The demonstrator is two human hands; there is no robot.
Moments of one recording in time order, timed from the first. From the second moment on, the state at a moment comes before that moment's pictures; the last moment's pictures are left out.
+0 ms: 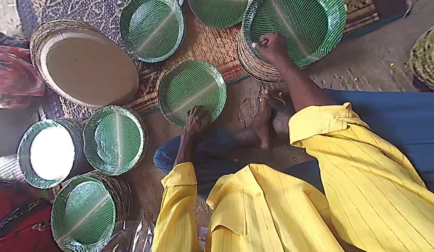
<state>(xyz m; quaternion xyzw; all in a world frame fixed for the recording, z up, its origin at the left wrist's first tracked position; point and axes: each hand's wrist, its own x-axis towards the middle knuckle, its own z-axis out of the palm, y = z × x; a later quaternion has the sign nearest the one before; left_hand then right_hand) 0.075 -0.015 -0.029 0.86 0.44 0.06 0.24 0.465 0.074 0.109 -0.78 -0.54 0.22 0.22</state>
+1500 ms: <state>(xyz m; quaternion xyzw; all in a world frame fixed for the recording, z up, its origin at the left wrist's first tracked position) 0.058 -0.026 -0.005 0.76 0.58 0.30 0.03 0.246 -0.012 0.013 -0.33 -0.90 0.27 -0.10</state>
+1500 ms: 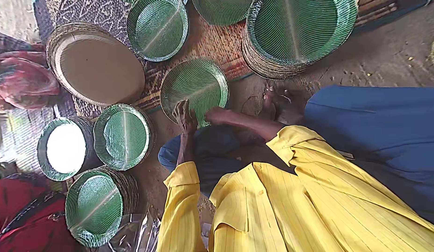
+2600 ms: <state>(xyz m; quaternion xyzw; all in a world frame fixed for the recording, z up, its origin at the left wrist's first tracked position) 0.059 -0.016 -0.017 0.74 0.61 0.22 0.20 0.466 0.082 0.088 -0.75 -0.59 0.25 0.17</state>
